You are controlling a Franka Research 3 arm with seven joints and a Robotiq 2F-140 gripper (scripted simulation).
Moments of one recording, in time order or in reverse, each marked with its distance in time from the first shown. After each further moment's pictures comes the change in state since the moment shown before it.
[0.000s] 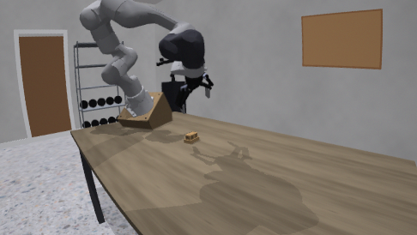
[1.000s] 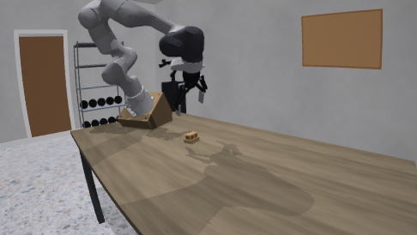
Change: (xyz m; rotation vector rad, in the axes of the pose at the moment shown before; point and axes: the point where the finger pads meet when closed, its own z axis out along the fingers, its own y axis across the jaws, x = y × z) arm 0.006 -0.029 0.012 0.219 -0.127 -0.107
